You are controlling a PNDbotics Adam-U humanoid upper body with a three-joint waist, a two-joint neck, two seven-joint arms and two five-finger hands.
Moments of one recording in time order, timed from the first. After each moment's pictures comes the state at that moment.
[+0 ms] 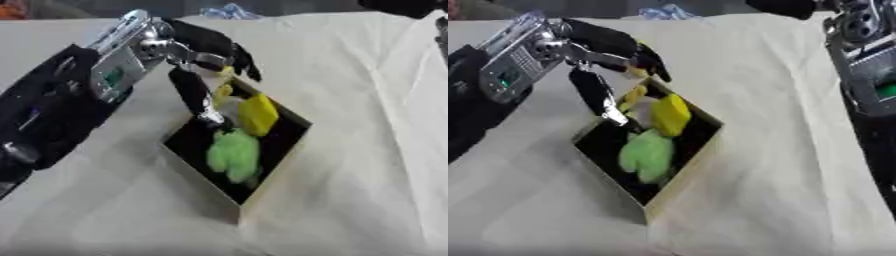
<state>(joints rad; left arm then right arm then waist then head) -1.14 0.39 -0.65 -1.30 -0.52 -0.29 -0.72 -0.75 -0.51 0.15 -1.77 0.32 0.02 0.12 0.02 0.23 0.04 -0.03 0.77</state>
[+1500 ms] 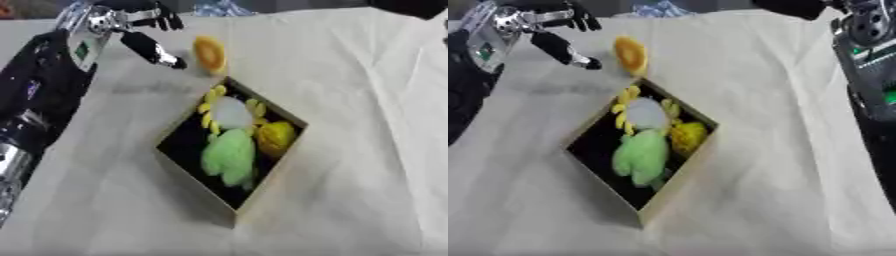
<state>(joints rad) -1.25 0.29 -0.15 -0.64 -0.91 -0.34 -0.49 -0.78 -0.50 0.15 -1.77 0.32 0.02 0.12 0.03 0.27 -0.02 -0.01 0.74</state>
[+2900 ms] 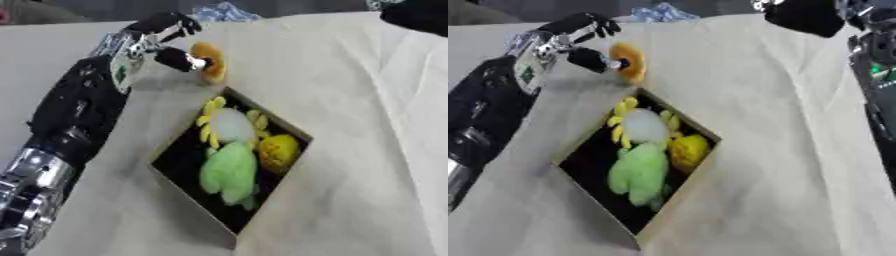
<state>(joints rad) -1.28 0.24 -0.05 -0.59 -1.02 -0.21 -0.26 -0.83 -0.49 0.15 -1.77 0.31 0.02 0.12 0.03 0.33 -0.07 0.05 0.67</state>
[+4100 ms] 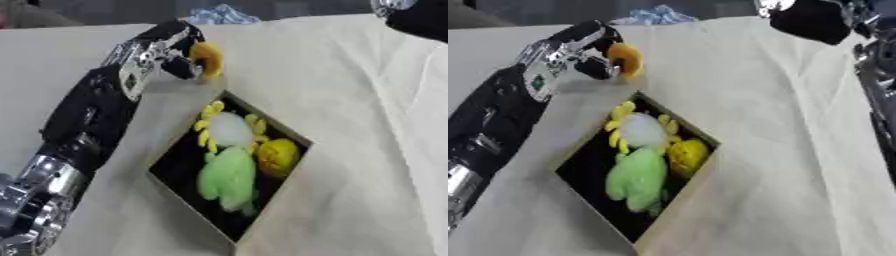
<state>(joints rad) -1.28 0.22 -0.05 -0.62 -0.96 -0.23 -0.23 -0.81 -0.49 0.15 -1.77 0.31 0.02 0.11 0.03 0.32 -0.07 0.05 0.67</state>
